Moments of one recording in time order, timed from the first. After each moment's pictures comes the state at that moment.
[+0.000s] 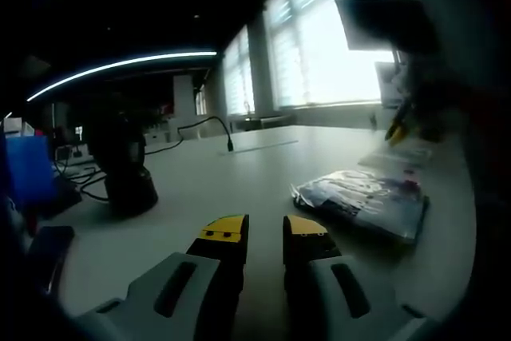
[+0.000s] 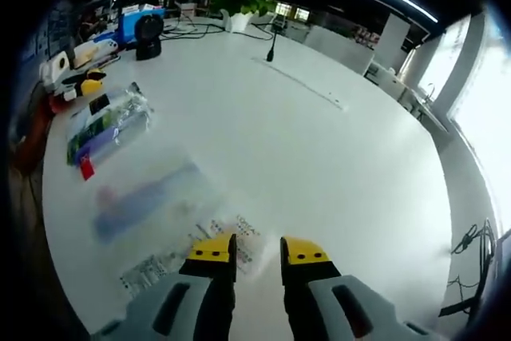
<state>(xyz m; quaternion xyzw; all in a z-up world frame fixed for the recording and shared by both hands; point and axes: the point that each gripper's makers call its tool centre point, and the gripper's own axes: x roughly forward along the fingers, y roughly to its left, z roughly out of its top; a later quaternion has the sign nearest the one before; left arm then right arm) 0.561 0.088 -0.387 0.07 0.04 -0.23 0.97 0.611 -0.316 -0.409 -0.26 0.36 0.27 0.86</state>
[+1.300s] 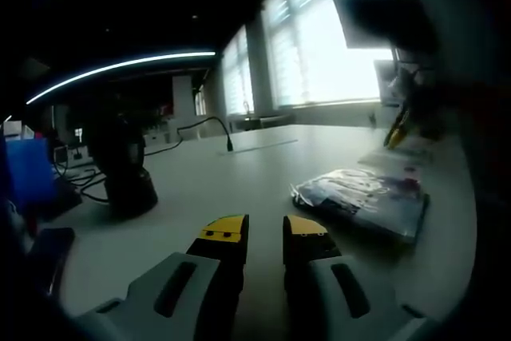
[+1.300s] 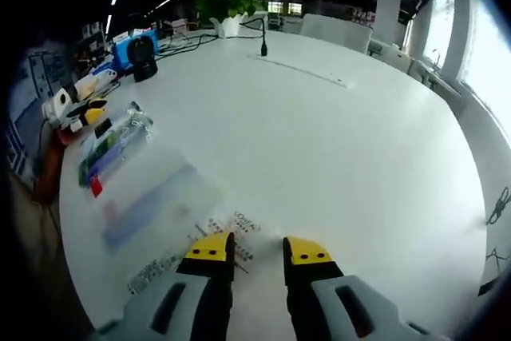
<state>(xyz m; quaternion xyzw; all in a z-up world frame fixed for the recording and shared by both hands) 0.558 0.087 -0.388 0.07 0.04 -0.23 0.97 0.608 -0.318 -0.427 -0.15 0.39 0.30 0.86</state>
